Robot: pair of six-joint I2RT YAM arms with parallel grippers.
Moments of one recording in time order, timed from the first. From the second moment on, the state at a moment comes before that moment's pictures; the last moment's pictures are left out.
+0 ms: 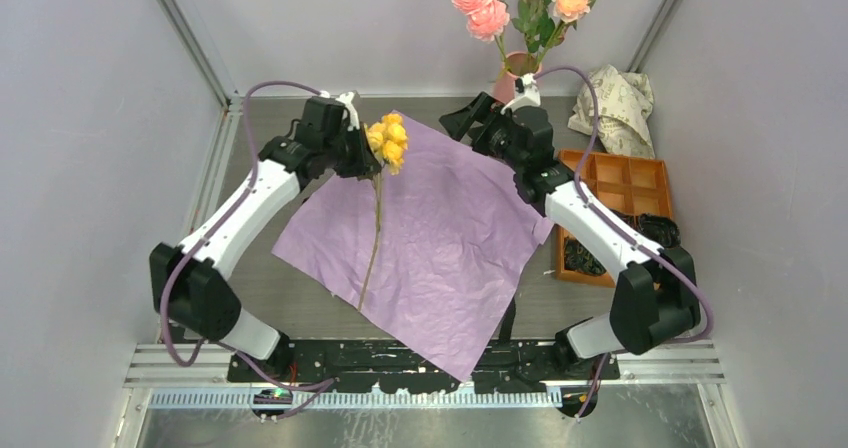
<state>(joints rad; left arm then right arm) -0.43 1.55 1.41 -0.61 0.15 -0.49 0.40 1.41 1.10 0.17 -0.10 0.74</state>
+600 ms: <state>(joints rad) -0.43 1.38 1.41 -0.61 0.31 -0.44 0.49 1.68 1.09 0.41 -0.39 1.06</state>
